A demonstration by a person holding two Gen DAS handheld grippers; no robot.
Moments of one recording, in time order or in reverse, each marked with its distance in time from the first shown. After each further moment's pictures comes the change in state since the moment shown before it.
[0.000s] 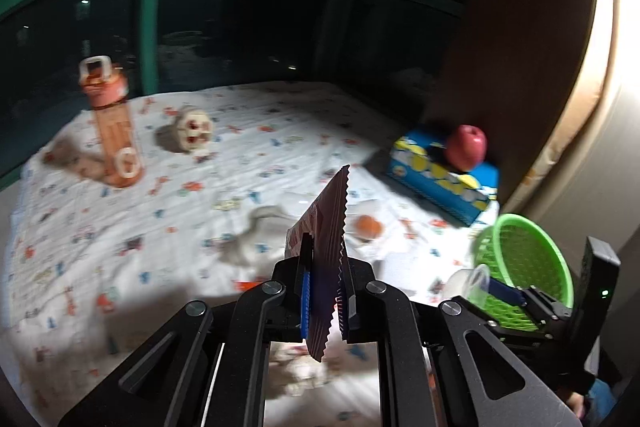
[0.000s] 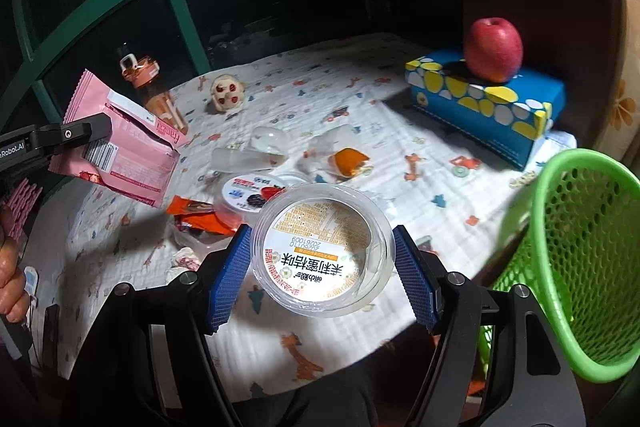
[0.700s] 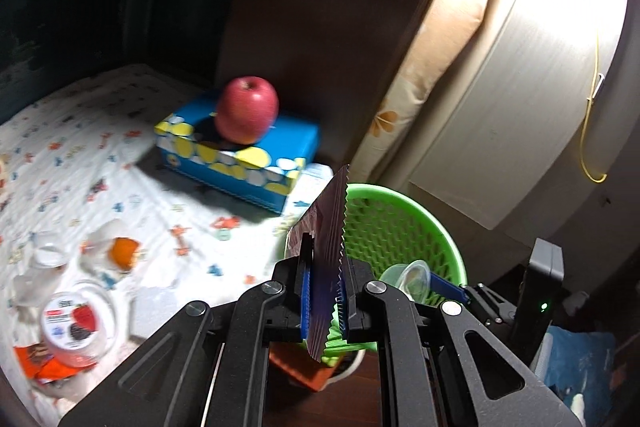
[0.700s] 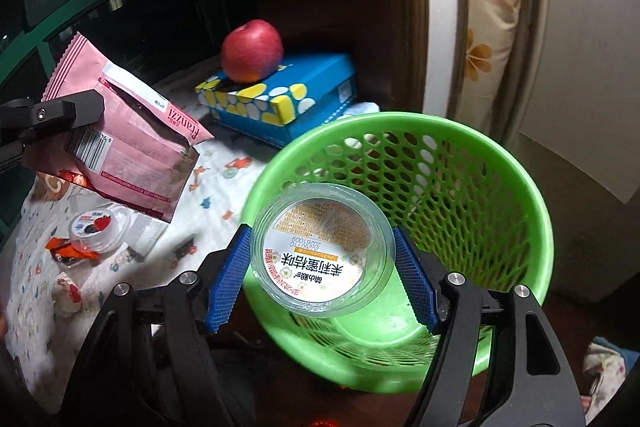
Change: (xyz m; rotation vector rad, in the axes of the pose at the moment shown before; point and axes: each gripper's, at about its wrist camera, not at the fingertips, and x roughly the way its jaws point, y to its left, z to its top) left arm 0.092 -0.212 0.008 0.201 0.156 -0.434; right arm -0.067 -0.165 -0.031 0.224 -0.039 -0.355
